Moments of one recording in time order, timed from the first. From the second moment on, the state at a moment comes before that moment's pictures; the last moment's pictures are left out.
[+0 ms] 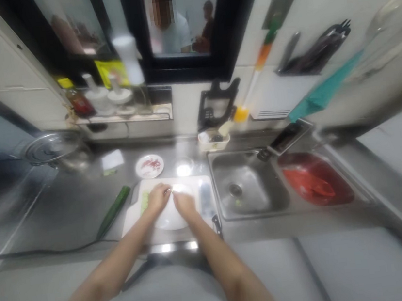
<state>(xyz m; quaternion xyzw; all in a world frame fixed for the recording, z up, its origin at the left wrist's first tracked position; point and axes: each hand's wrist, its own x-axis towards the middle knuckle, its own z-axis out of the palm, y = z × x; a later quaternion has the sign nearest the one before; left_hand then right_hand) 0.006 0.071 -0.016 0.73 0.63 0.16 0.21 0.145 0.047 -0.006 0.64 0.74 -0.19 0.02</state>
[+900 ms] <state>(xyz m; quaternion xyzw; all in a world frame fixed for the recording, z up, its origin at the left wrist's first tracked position) 0.001 0.085 -0.013 0.65 0.68 0.25 0.22 0.151 0.045 0.003 0.66 0.72 -0.20 -0.03</state>
